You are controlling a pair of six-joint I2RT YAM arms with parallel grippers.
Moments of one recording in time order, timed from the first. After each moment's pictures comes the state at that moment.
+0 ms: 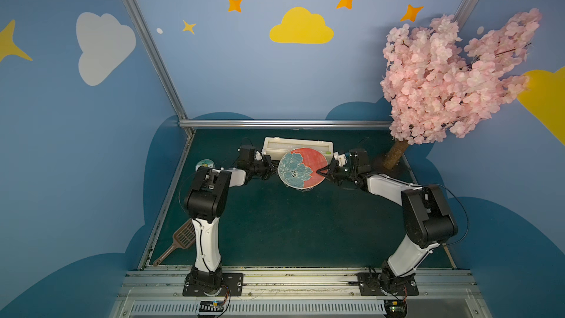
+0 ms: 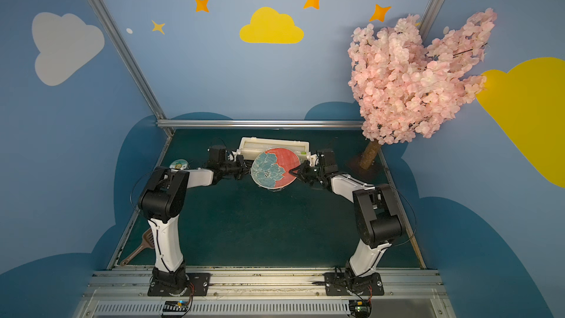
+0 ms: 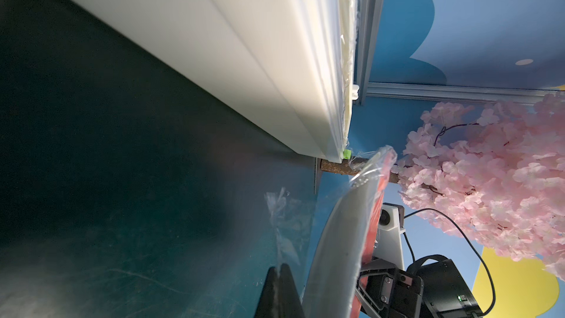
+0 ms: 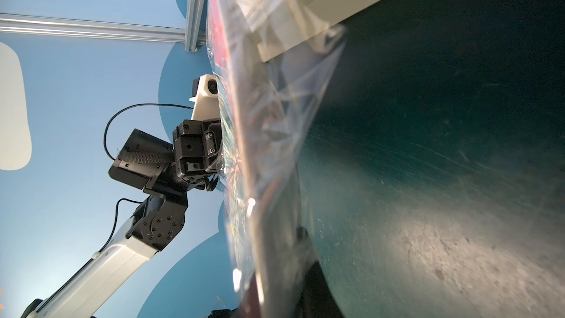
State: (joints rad) left arm -0.22 2.06 1.14 0.35 0.82 -1.13; right arm 0.31 1.73 0.97 0.11 -0.74 0.97
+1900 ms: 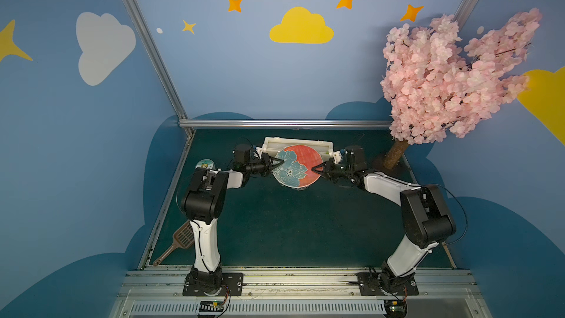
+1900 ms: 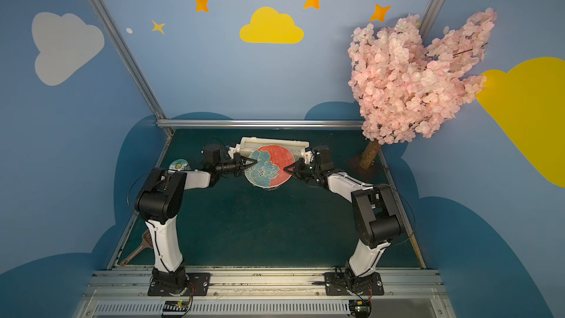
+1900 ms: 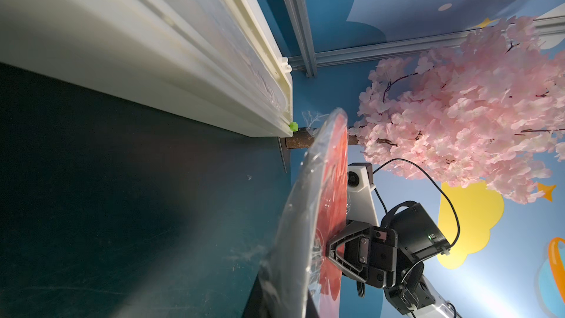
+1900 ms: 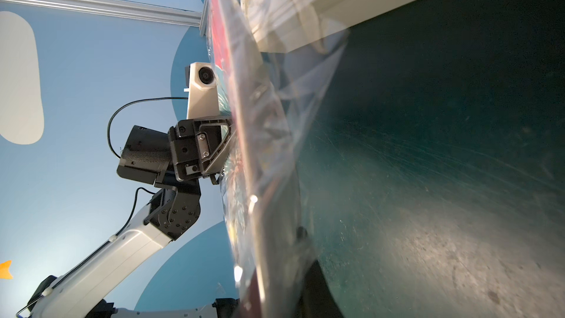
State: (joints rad) left arm -0.19 2.03 1.09 0.58 0.98 -1.12; right arm 0.36 1.74 1.02 0.11 -0.76 0.95
